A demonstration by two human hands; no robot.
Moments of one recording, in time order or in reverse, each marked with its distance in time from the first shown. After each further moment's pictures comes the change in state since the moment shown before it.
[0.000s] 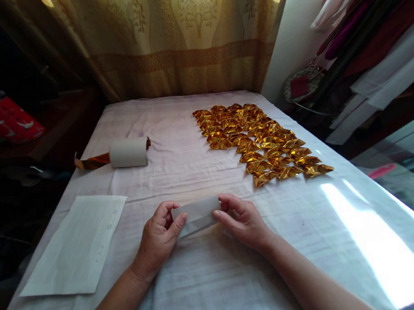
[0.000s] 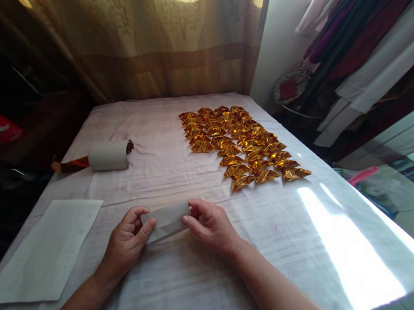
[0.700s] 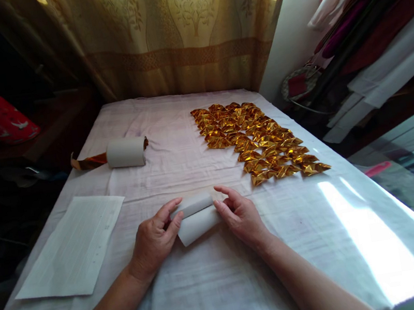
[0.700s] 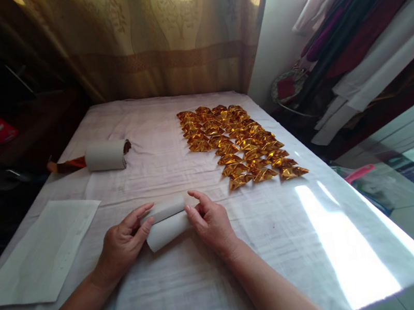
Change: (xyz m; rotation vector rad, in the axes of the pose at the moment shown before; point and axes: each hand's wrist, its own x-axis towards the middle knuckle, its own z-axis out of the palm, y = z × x) left_hand -0.001 0.002 -0.006 0.395 0.067 0.233; right_hand 0.002 0.003 0.007 -0.010 0.081 0.210
